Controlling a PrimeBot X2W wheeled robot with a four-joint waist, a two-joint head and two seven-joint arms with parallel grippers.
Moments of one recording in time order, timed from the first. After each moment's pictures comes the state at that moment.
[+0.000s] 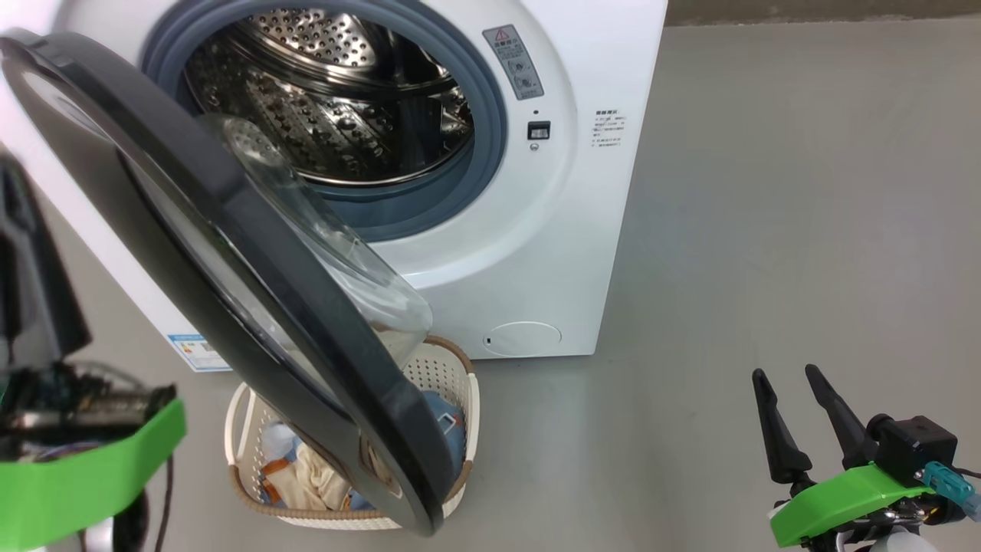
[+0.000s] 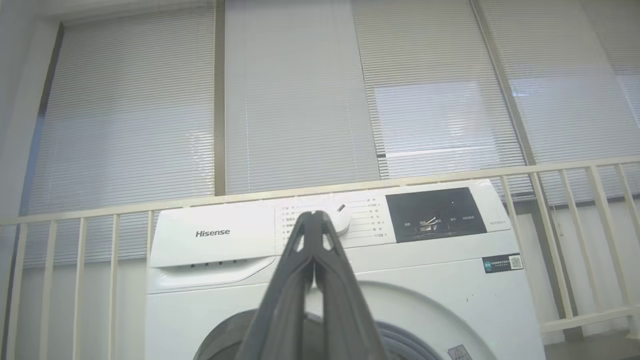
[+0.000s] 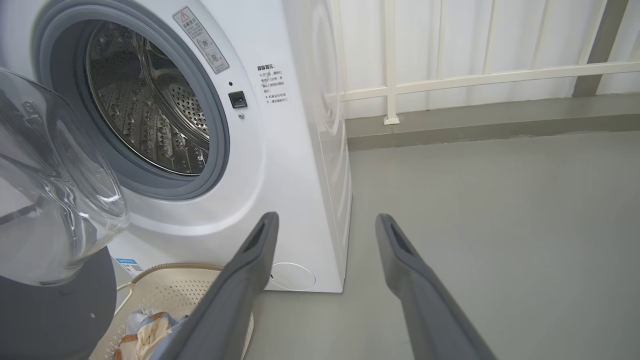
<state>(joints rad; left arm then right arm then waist) -0.22 0.06 0.13 -0.39 -0.13 -0.12 -0.26 -0.11 -0.15 -0.01 0.29 0.30 0.13 -0.25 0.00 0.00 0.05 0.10</state>
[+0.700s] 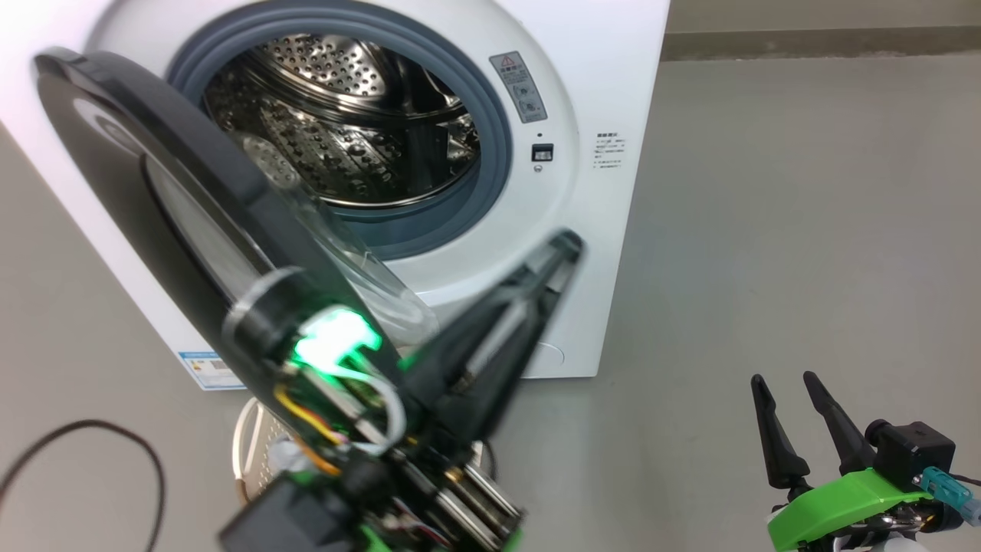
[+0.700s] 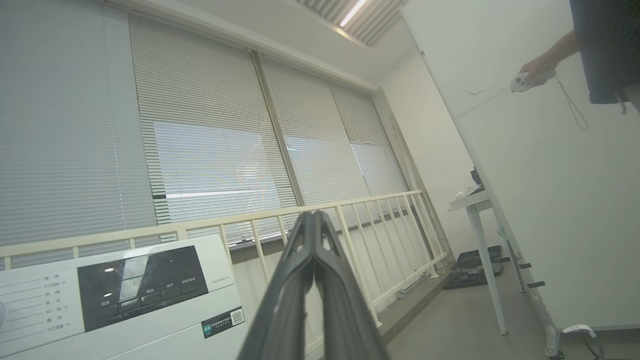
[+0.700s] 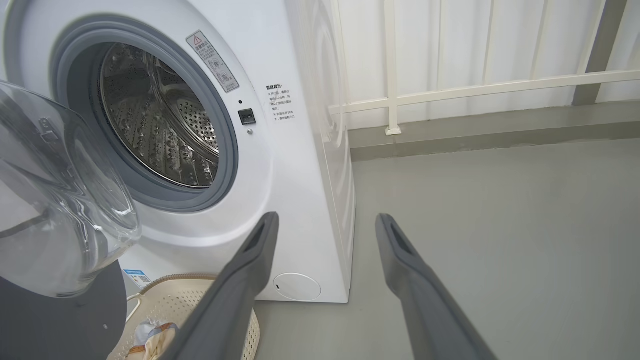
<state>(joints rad) -0.40 0.07 -0.51 -0.44 -0.17 -0.13 -0.26 -0.10 -0.13 -0.02 0.30 0.31 0.13 -0.25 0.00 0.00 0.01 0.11</state>
